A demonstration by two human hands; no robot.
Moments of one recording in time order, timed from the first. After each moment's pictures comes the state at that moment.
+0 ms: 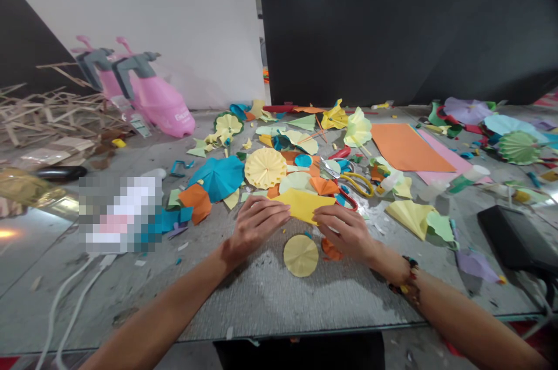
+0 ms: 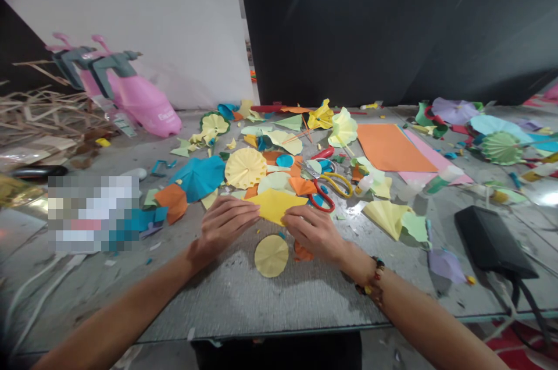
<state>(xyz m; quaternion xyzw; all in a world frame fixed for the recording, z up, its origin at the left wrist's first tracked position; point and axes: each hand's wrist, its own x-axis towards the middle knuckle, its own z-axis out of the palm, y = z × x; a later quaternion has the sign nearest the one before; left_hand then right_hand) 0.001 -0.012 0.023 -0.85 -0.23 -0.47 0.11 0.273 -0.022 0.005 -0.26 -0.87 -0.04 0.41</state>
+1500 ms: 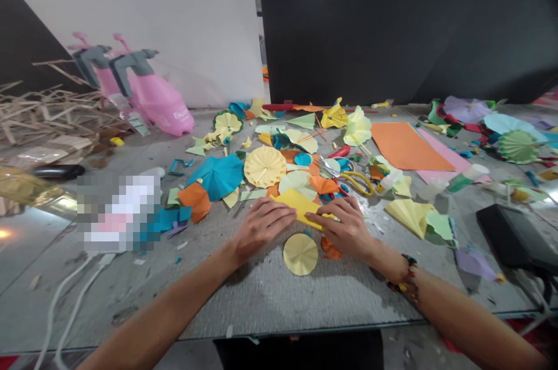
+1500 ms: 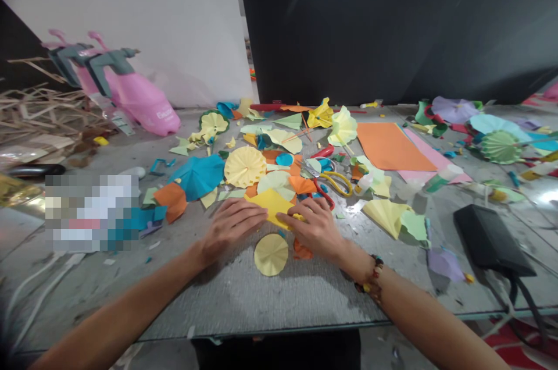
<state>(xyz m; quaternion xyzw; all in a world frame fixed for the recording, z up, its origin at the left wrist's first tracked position) 0.004 -0.015 0.017 -0.90 -0.23 -0.36 0.13 0.270 -0.022 0.015 -0.29 -0.87 -0.14 0.37</state>
